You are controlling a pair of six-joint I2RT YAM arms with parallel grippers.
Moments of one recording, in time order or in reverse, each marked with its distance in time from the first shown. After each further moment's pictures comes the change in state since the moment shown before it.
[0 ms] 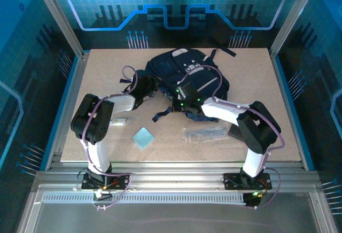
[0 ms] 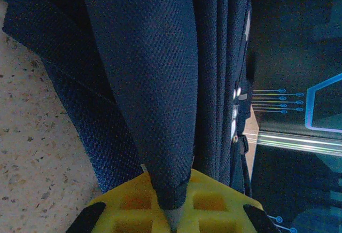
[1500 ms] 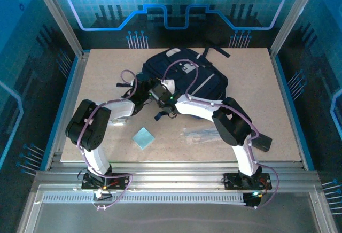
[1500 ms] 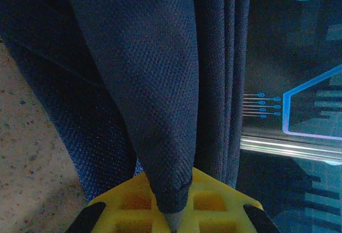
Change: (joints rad) left arm -0.064 -0.109 -0.100 0.051 -0.082 -0.090; right arm 0.173 0.302 0.414 -0.251 0.583 0.127
